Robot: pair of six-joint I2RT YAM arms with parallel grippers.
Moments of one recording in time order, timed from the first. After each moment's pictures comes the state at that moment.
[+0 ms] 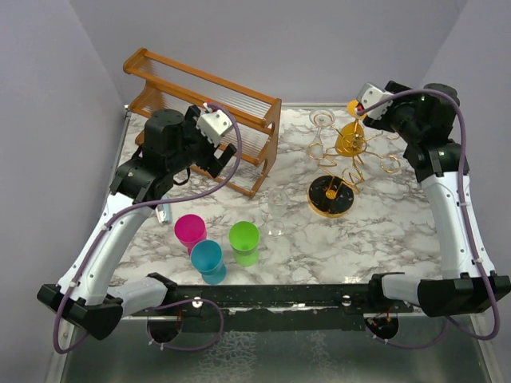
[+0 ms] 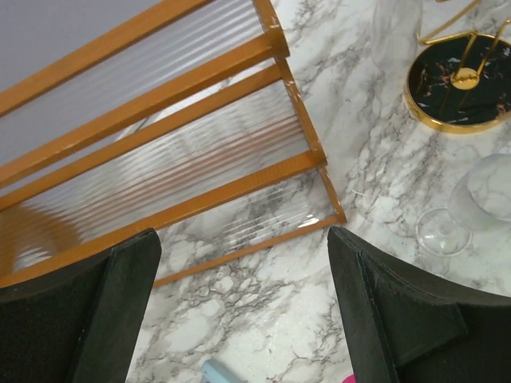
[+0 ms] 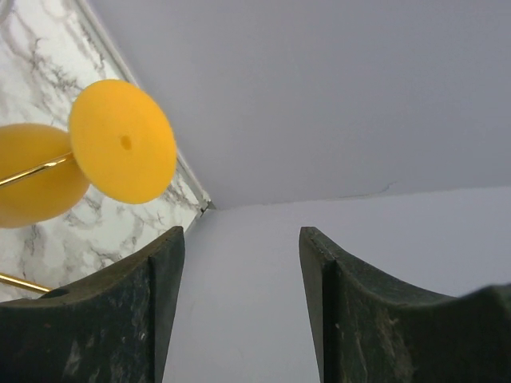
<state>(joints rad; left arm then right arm) -0.46 1.15 1.44 -0.65 0.18 0.39 0.06 1.26 1.49 -0.49 -0.18 -1.19</state>
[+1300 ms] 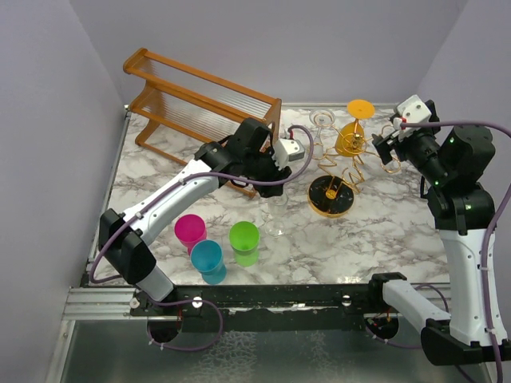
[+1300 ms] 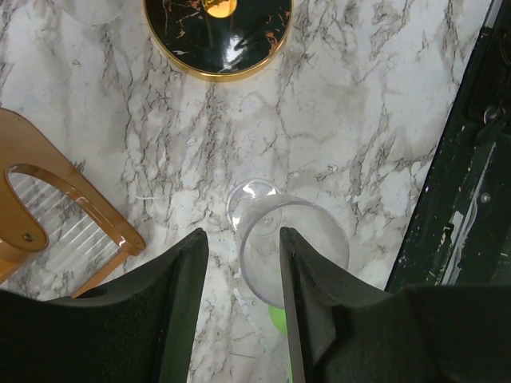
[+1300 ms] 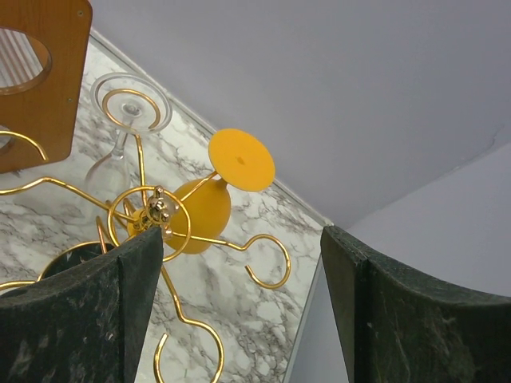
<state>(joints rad) -0.74 1.57 1.54 -0.77 0.43 0.25 0.05 0.94 1.39 -0.56 -0.29 -0.60</state>
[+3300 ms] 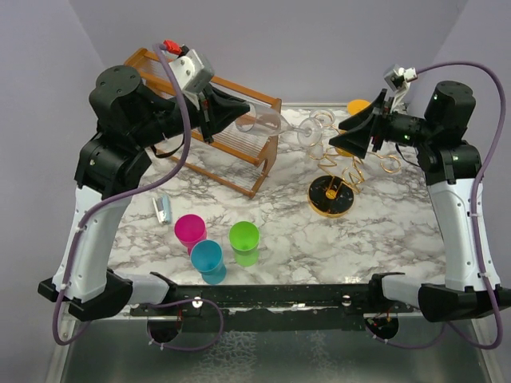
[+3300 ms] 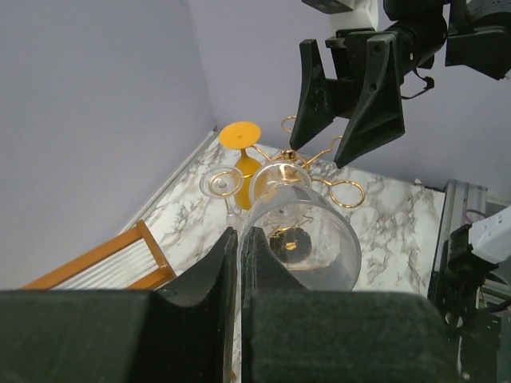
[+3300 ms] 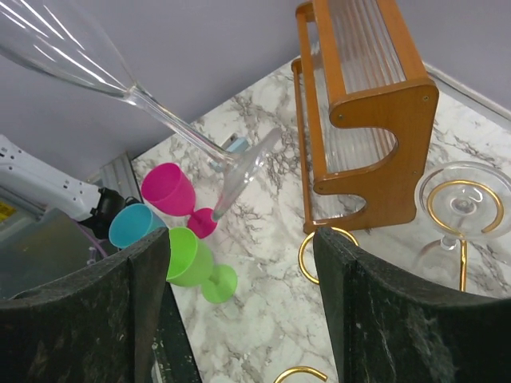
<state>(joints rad) -0.49 1.30 2.02 -0.68 0.61 0.04 0.06 1.21 1.58 -0.59 -1.06 0.09</state>
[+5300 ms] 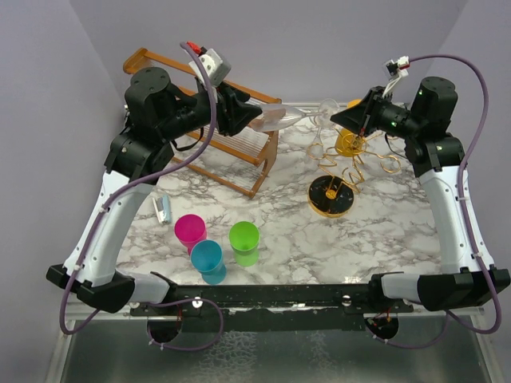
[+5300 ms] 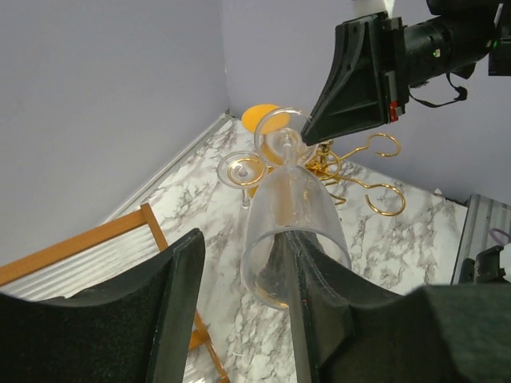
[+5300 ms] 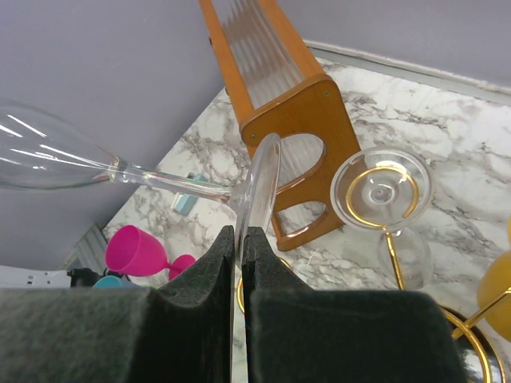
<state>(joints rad) -0.49 1.34 1.84 -0.47 0.56 -0.04 0.09 1.29 1.54 -0.45 -0.79 0.32</state>
